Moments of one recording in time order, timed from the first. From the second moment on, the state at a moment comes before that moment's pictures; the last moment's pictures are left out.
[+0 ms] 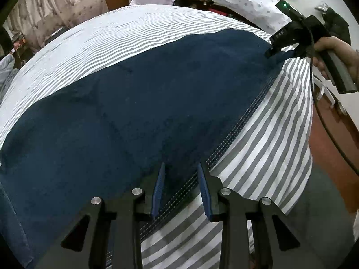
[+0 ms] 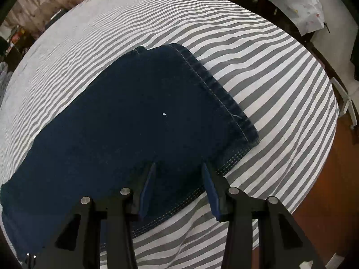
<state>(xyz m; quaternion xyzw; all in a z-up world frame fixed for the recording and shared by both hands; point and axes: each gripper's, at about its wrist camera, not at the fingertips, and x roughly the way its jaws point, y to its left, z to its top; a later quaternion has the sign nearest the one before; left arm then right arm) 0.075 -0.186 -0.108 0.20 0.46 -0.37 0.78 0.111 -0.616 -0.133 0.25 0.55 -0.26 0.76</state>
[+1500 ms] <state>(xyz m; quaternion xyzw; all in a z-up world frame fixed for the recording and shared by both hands) 0.106 -0.008 -0.110 0.10 0.44 -0.20 0.87 0.447 -0.194 -0.156 0.25 0.69 0.38 0.57</state>
